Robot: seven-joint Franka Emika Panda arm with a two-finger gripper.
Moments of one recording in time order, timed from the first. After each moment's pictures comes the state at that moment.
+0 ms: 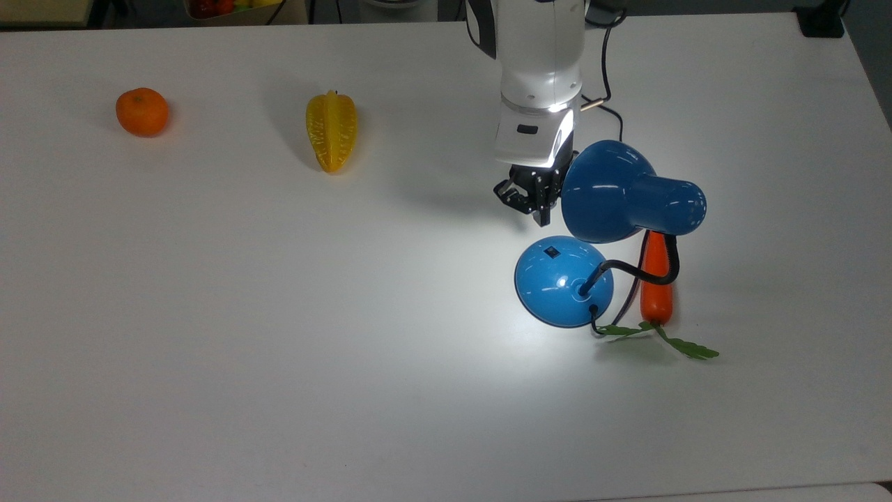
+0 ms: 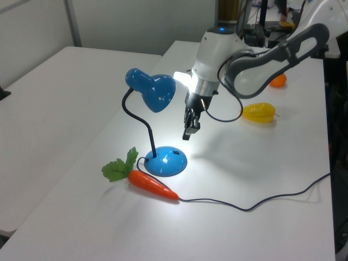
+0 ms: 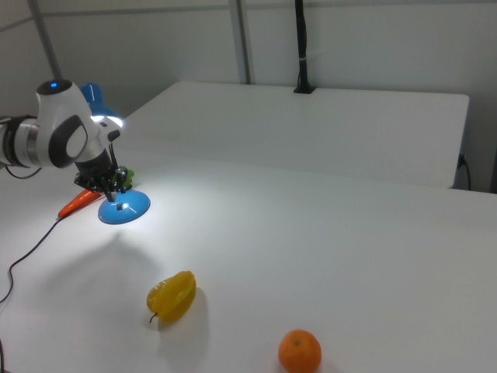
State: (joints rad) arm 0.39 0.38 0.00 -1.76 0.08 2.42 -0.21
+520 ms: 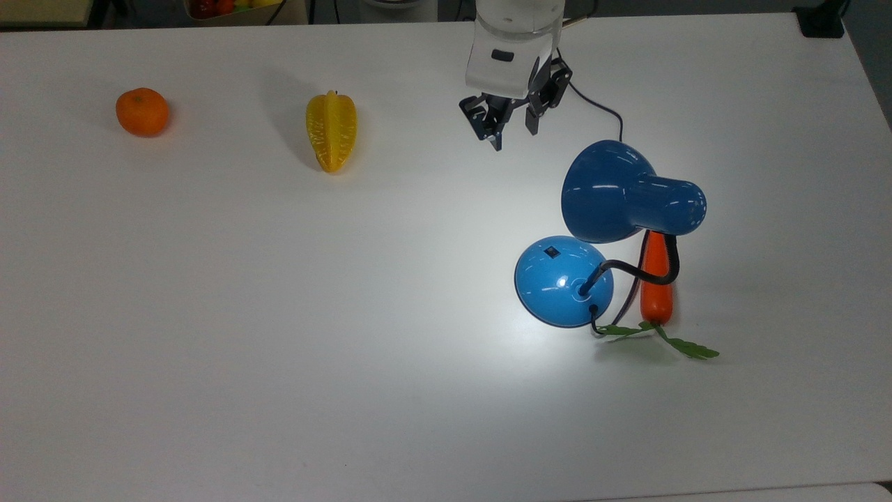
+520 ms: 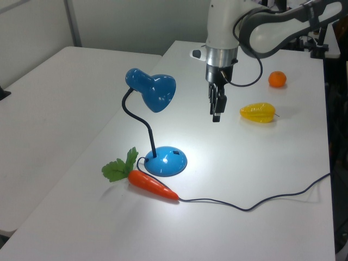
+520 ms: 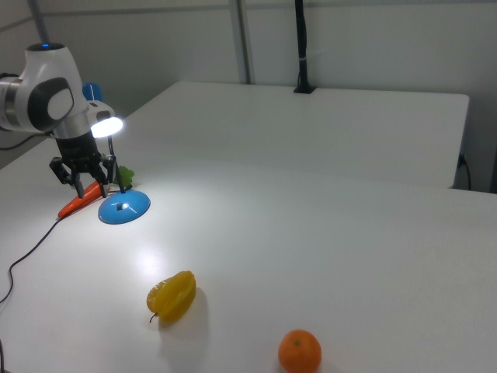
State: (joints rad) arm 0.35 0.19 -0.01 -1.77 0.08 2.01 -0.21
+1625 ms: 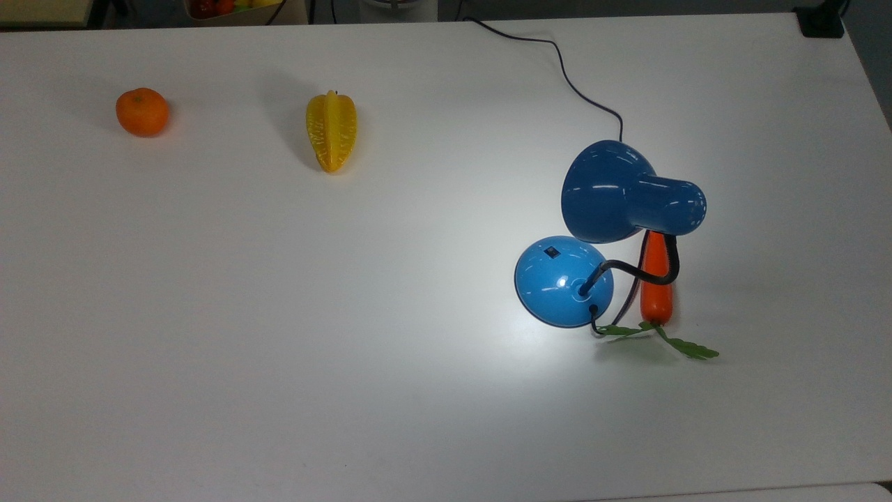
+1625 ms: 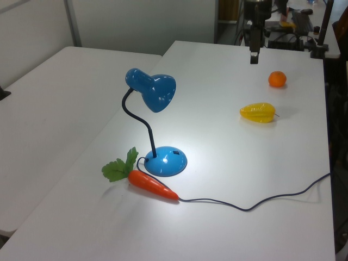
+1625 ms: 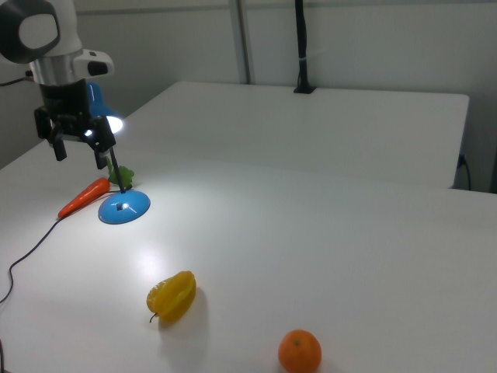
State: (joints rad) arm 0.22 -0.06 -0.04 -1.69 0.07 1.58 0.00
